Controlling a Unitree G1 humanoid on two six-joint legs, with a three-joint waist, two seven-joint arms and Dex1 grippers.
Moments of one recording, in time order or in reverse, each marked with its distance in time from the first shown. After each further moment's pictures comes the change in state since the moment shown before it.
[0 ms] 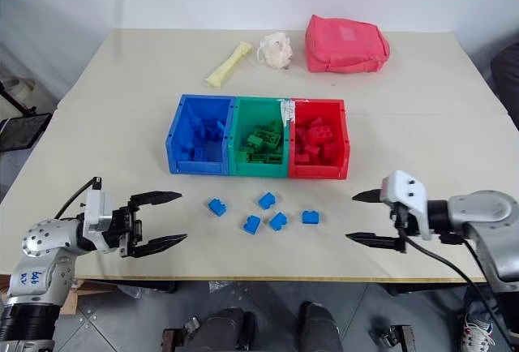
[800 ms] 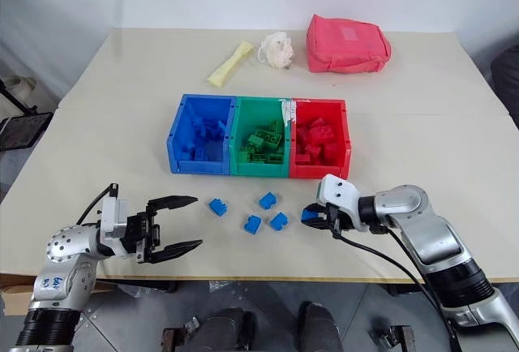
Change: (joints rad) left arm 0.002 -0.075 -0.054 -0.039 -0.002 -0.009 0.016; right arm -0.152 0.159 0.241 0.003 -0.161 0.054 -0.110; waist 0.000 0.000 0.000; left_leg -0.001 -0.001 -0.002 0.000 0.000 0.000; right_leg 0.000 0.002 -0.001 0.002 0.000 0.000
